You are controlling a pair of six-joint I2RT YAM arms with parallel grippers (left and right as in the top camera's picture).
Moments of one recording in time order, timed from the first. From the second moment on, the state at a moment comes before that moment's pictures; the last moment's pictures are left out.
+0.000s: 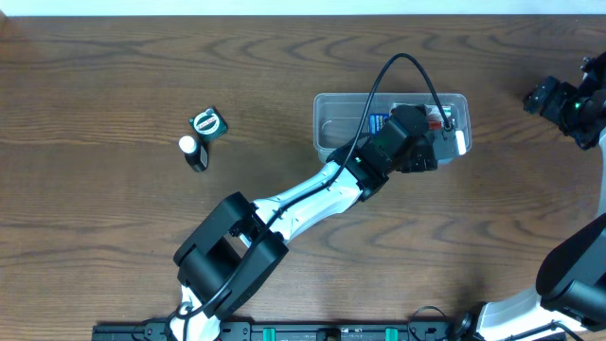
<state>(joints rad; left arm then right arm) -0.88 2.01 1.41 0.11 0.02 0.67 -0.46 1.77 1.51 -0.80 -0.21 0.13</state>
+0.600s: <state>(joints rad) -0.88 2.01 1.41 0.14 -0.02 0.63 -0.46 1.77 1.51 -0.80 -0.21 0.13</state>
